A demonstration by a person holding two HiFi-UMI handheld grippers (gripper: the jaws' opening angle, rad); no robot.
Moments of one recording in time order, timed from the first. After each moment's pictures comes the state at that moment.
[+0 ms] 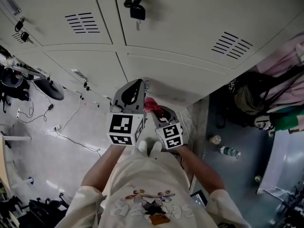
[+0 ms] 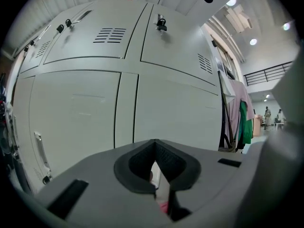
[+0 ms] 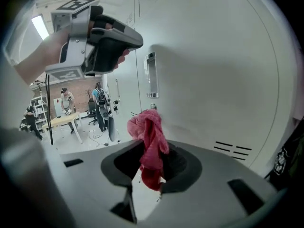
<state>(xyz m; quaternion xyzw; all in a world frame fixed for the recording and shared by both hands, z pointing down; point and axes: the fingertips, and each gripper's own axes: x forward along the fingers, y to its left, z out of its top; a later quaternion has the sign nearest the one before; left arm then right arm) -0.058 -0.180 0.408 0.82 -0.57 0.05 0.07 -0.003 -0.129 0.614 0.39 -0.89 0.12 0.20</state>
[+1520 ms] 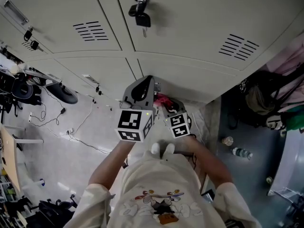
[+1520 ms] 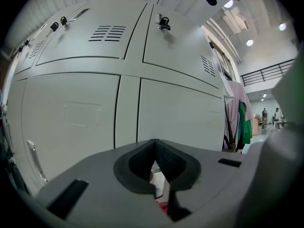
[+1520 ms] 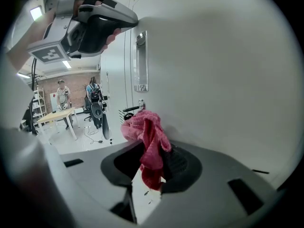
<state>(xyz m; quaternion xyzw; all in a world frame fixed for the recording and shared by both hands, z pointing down) -0.060 -0.198 0.395 0.83 -0.56 0.05 0.06 -0.017 -0.181 0.625 0.40 -0.89 0.10 0.21</state>
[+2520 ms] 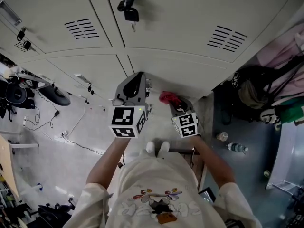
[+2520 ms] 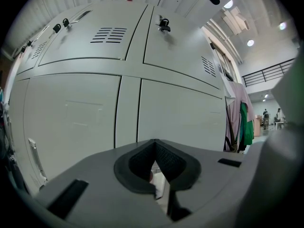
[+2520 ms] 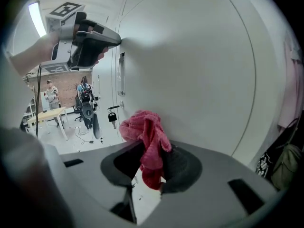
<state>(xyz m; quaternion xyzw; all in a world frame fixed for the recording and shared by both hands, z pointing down) -0.060 -0.198 0.395 0.82 -0.56 0.04 0.05 0.061 -0.176 0.618 0.45 -0.86 0.10 0.21</state>
